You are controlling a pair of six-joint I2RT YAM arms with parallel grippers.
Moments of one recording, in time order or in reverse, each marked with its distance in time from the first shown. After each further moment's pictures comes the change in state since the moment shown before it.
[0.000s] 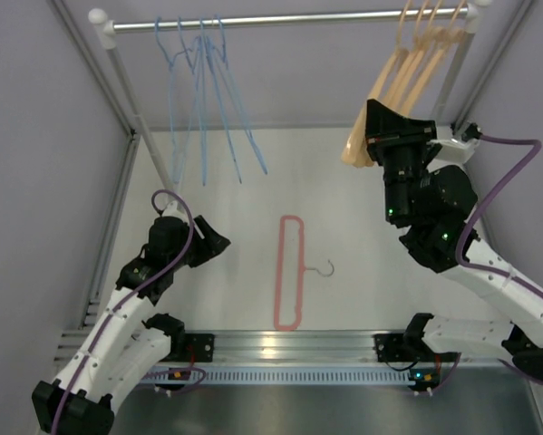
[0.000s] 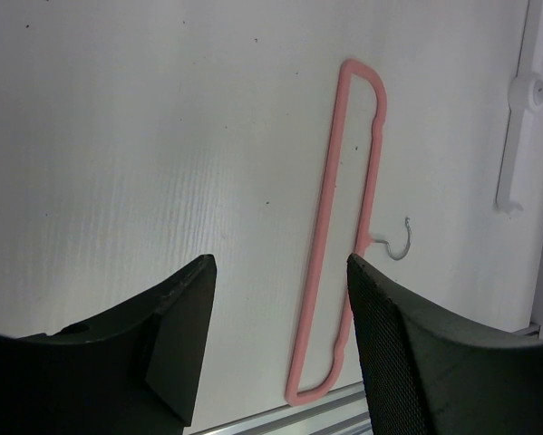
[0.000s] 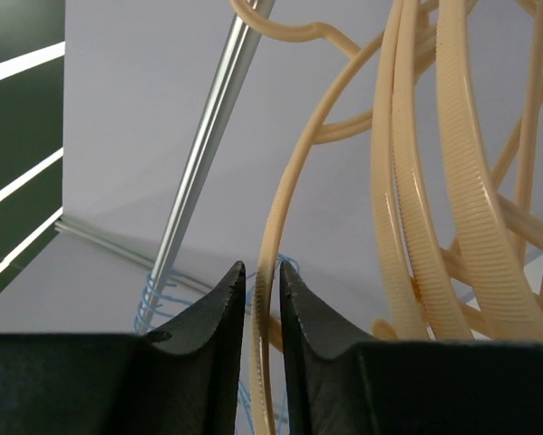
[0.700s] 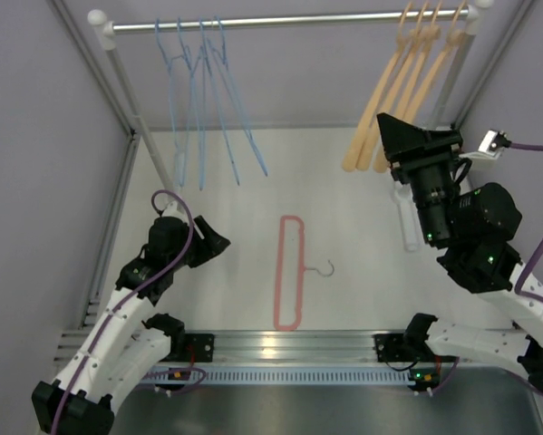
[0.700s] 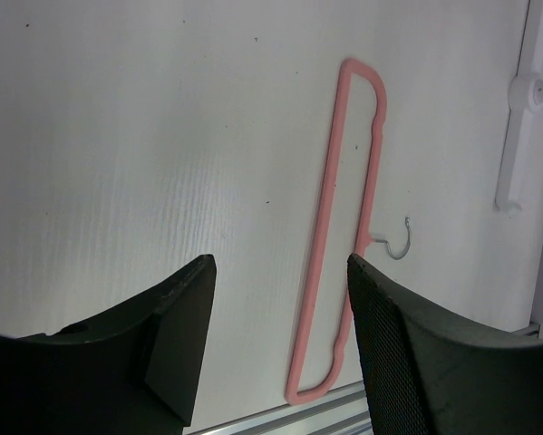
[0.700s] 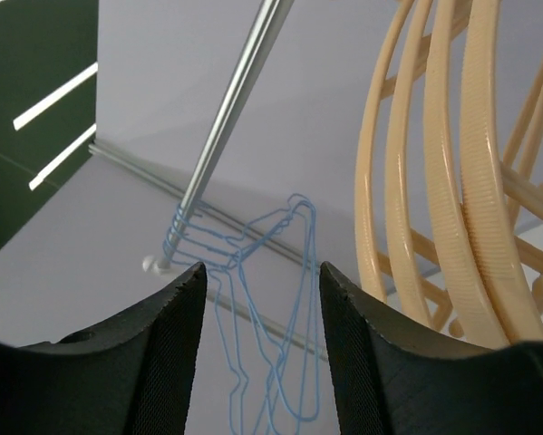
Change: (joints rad) left arm 0.000 -0.002 0.000 -0.005 0.001 -0.001; right arm -0.001 -0.181 -0.042 -0.193 -0.172 0.058
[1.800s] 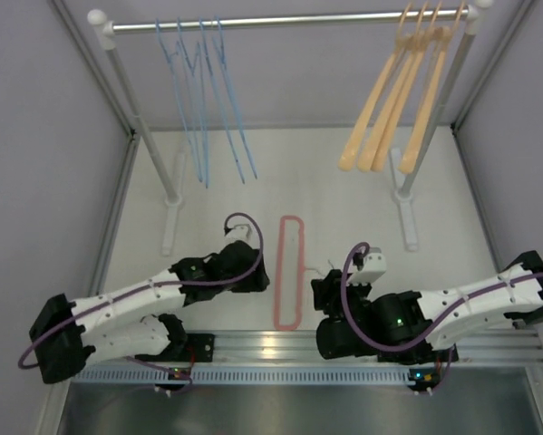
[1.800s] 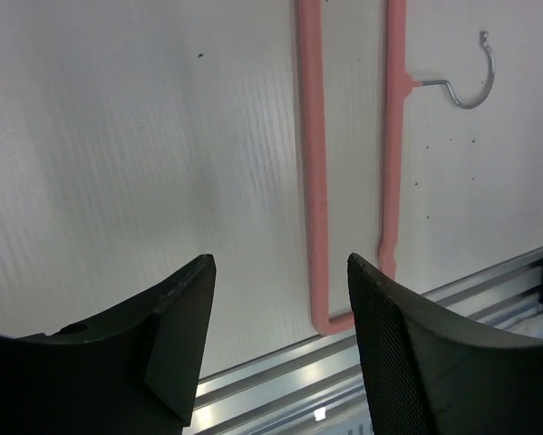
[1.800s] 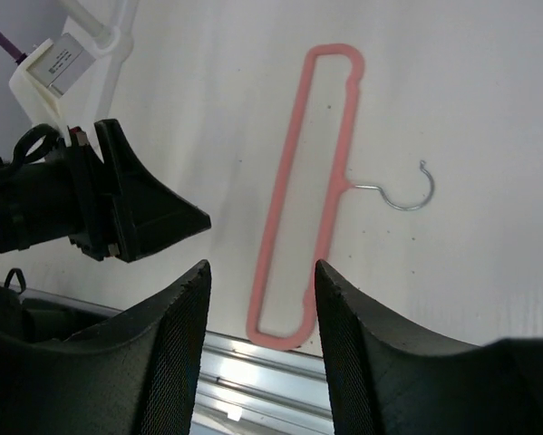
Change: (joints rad) left arm -0.577 0.212 -0.032 0.025 -0.248 -0.101; right arm 0.839 0.255 -0.233 -1.117 0.431 0.743
